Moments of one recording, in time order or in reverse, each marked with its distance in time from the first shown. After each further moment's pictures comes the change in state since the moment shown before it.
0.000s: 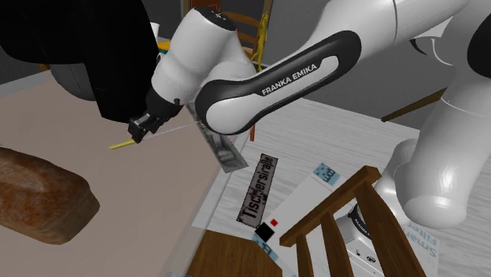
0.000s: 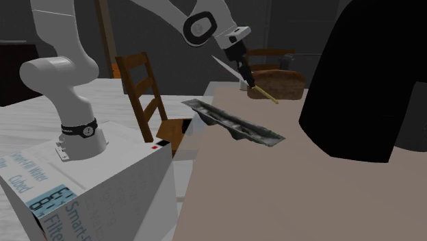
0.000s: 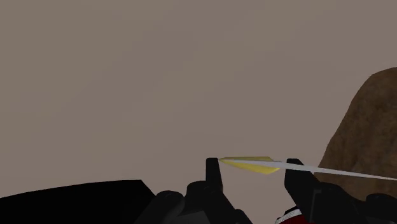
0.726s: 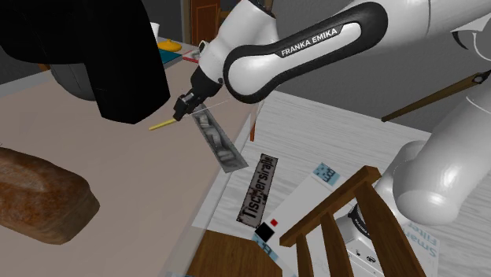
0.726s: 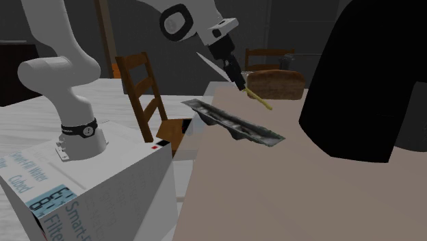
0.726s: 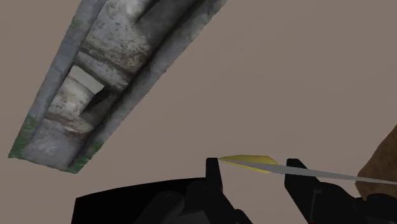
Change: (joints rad) arm -0.141 -0.180 -0.031 -0.172 0.345 -0.008 -0.429
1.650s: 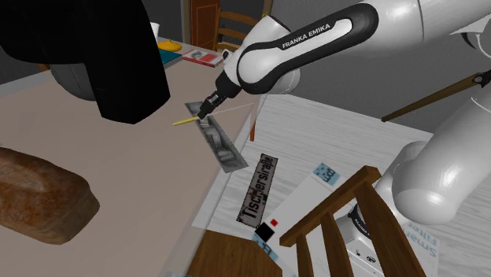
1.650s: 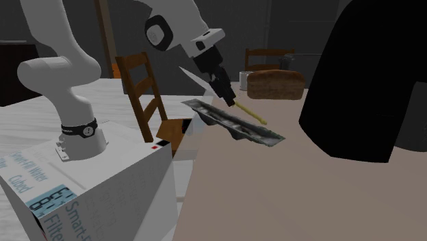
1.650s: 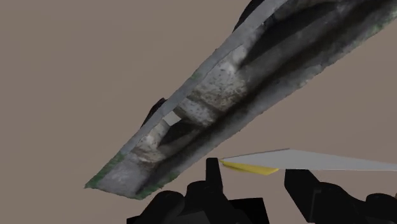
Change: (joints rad) arm -0.033 -0.032 -0.096 -0.107 0.227 0.039 -0.330
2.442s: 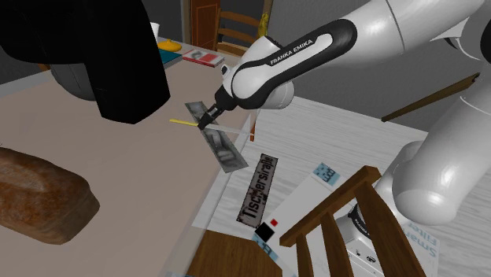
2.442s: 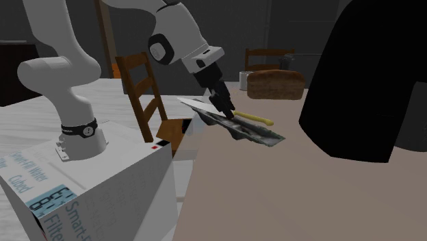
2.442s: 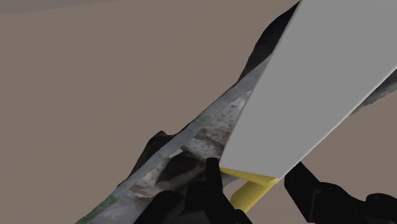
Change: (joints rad) arm 0.013 0.075 0.009 -0.033 0.077 0.107 -0.077
